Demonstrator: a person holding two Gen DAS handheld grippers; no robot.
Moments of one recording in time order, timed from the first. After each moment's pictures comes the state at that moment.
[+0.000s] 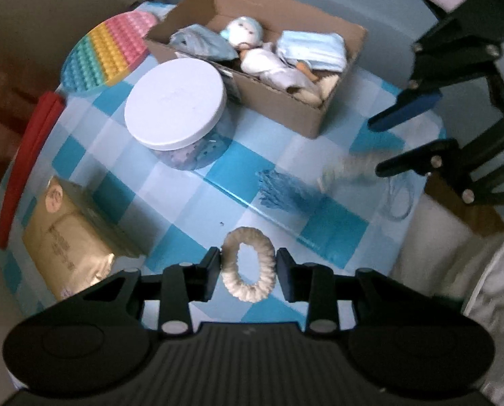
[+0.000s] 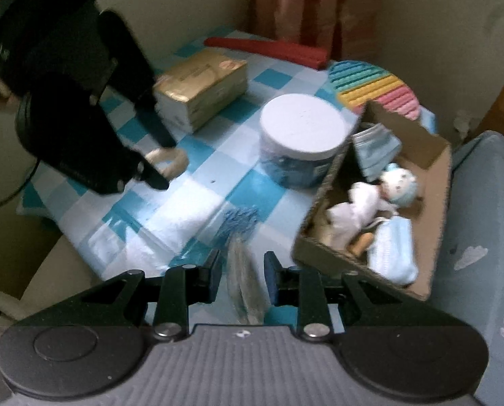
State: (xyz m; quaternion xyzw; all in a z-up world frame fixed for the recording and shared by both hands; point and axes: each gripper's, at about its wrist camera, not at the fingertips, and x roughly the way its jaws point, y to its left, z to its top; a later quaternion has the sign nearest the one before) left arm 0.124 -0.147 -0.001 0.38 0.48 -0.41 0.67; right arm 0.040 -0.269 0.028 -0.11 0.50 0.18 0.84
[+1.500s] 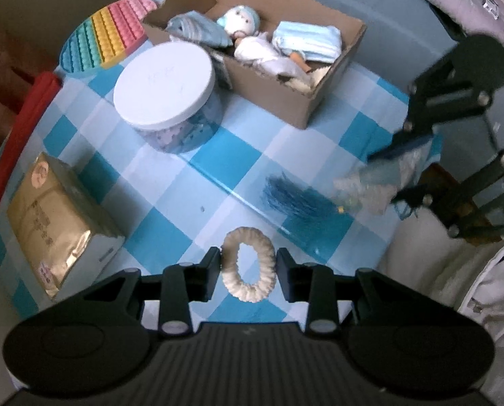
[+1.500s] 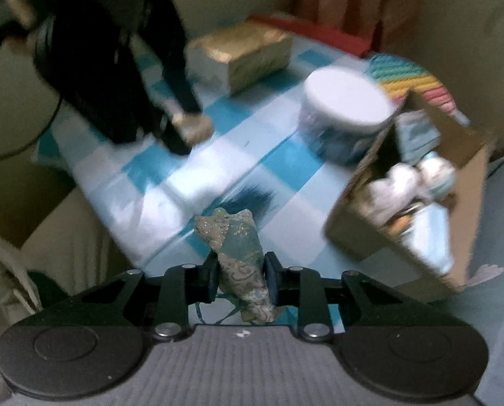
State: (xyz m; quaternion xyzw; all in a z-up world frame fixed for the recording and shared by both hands) left arm 0.110 -0.145 -0.009 0.34 0.51 -0.39 0.68; right arm 0.023 -0.264 0.001 -0.15 0.49 0.24 0.82
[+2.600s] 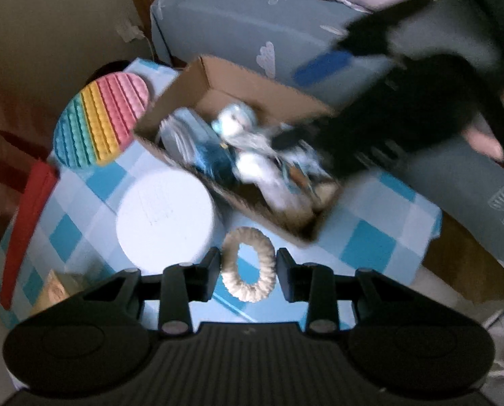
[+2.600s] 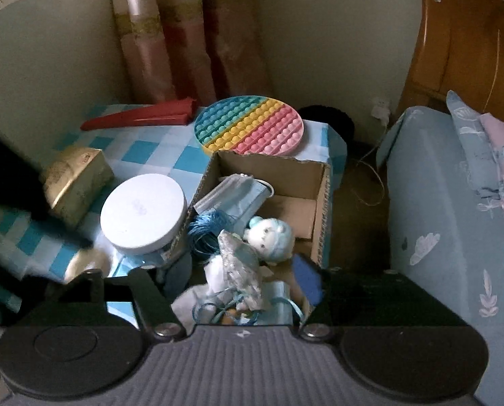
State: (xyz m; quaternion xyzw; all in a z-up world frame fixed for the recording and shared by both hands) left arm 0.142 -0.223 0.028 0.34 0.46 -0.42 0.70; right arm 0.119 -0.372 0.027 -0.01 0.44 0.05 0.90
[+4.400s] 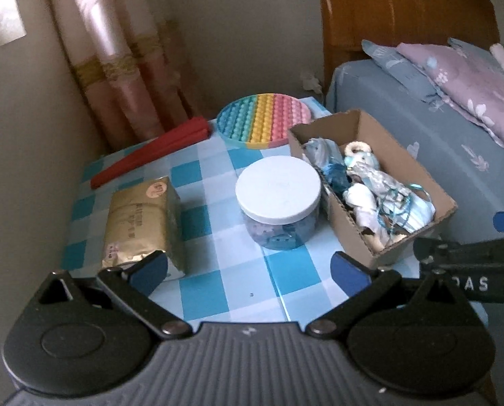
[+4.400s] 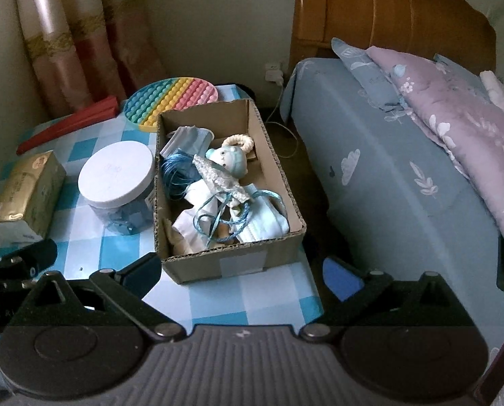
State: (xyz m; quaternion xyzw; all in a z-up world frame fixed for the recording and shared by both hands) left arm 0.085 -0.163 0.027 0.15 0.37 -0.17 0.90; right arm 0.028 -0.312 0.025 0.07 0.44 -0.17 0.88
